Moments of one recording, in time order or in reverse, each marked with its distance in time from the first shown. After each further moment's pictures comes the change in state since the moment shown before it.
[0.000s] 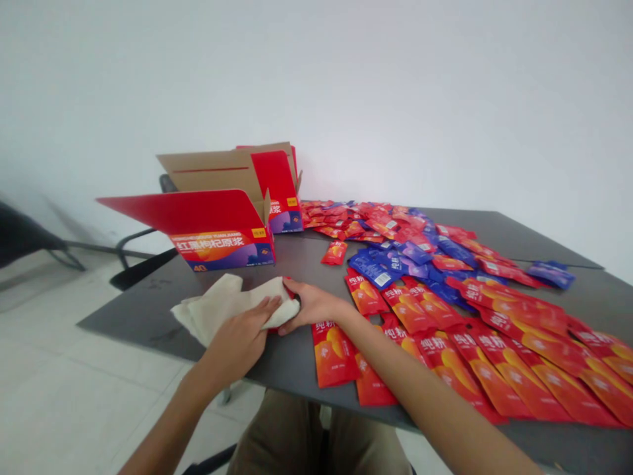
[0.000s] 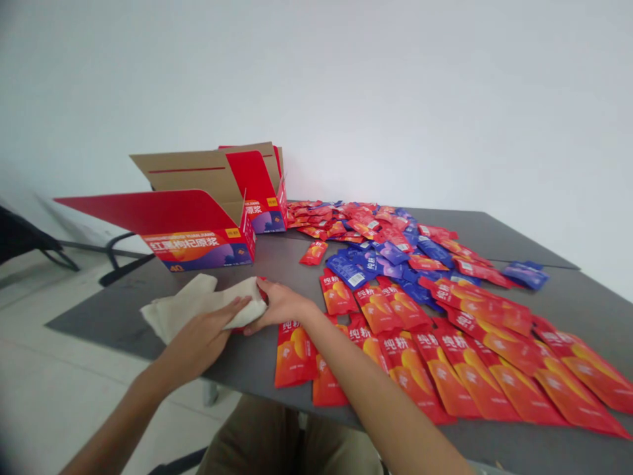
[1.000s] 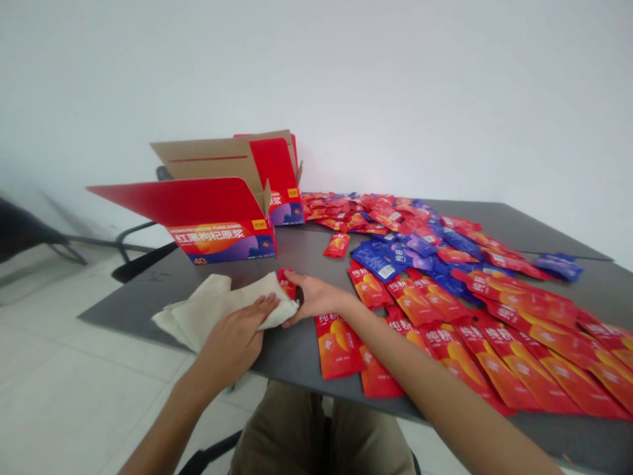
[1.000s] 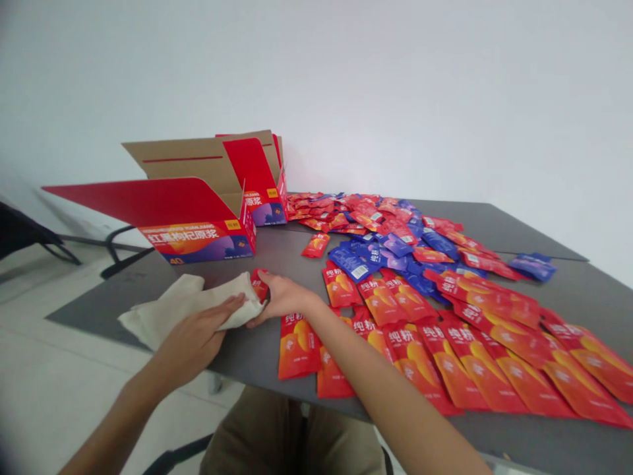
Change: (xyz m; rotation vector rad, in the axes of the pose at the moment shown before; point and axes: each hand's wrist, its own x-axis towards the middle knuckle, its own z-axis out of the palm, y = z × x) left_hand -0.011 -0.006 0.001 0.017 0.033 0.002; right_hand 0.000 -0.002 -0.001 -0.001 0.006 0.019
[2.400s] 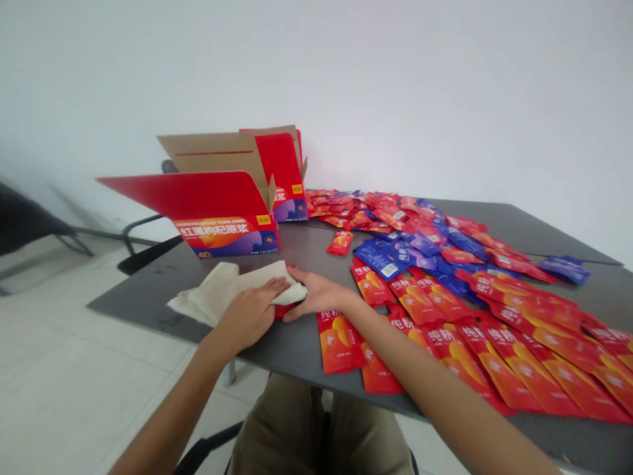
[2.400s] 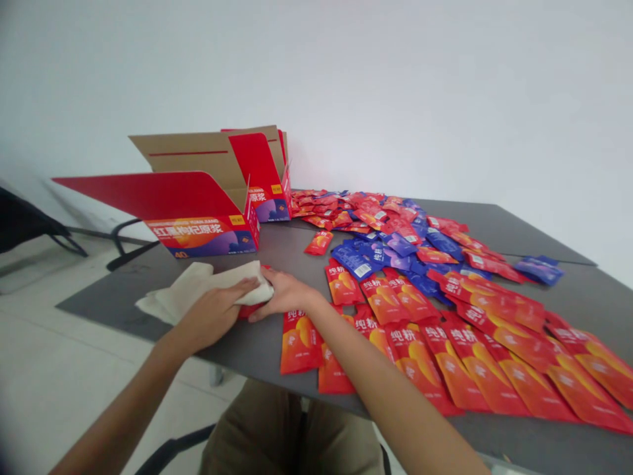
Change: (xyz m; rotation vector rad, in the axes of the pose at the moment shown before) left_hand 0.027 0.007 -0.006 -0.017 -0.053 0.007; right_hand 0.000 0.000 0.000 0.029 -0.013 -0.083
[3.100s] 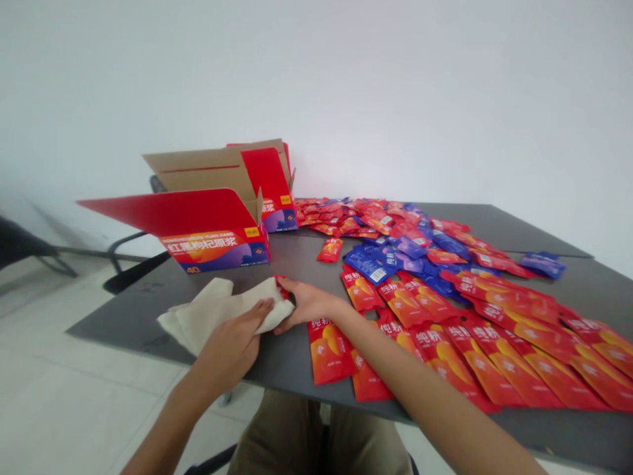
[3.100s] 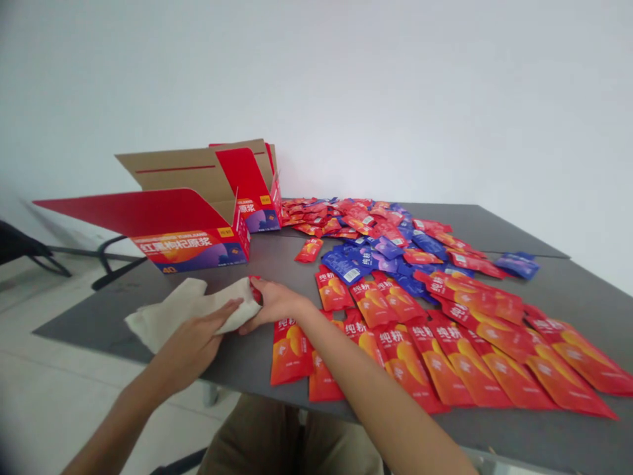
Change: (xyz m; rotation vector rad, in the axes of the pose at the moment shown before) left_hand -0.018 -0.005 0.010 0.003 0.052 0.002; right_hand 0.002 0.002 0.001 -0.075 0.001 0.082
